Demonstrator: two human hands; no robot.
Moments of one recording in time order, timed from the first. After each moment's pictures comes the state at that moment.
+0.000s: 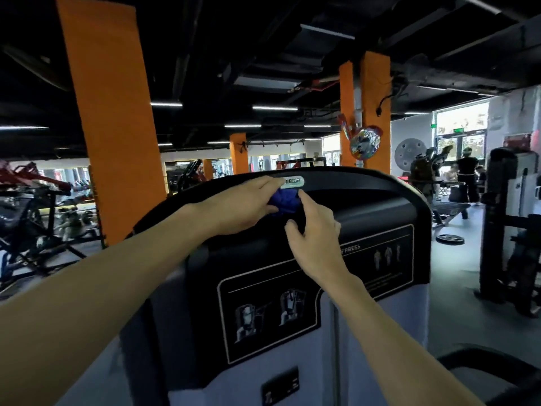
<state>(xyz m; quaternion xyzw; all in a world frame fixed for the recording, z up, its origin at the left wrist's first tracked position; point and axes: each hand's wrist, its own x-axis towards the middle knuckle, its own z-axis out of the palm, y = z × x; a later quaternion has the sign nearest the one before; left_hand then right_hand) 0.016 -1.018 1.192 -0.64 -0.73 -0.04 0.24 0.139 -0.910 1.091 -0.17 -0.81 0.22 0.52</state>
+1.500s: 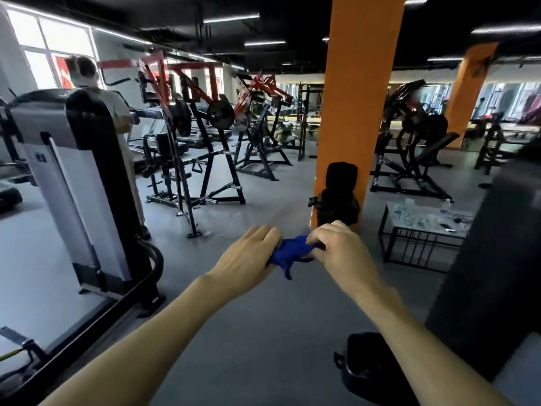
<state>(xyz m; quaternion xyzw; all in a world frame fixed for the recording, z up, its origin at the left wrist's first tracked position) -0.105 -1.531 0.950 -0.32 -0.91 -0.14 0.21 -0.096 -1.311 0.954 0.18 -0.92 0.22 0.27</state>
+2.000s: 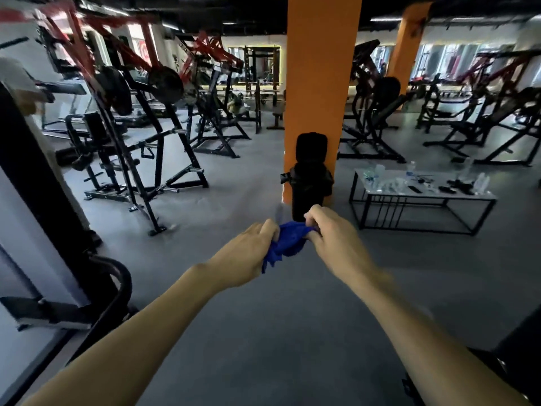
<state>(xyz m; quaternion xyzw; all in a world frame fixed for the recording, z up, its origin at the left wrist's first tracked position) -0.311 -1.633 0.908 -0.42 -0.89 -0.20 0.05 -0.256 -1.420 0.915 0.07 -0.93 0.27 0.25</state>
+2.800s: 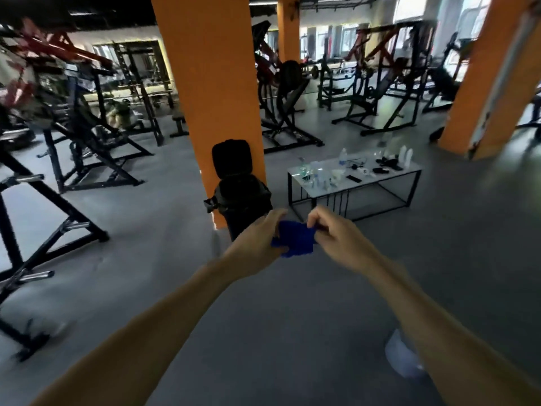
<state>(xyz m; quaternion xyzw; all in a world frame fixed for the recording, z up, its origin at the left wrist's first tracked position) -0.830 -1.338 0.882 -0.53 -0.81 -0.25 -0.05 -0.695 -1.165 0.872 -0.08 -0.91 0.35 0.21</state>
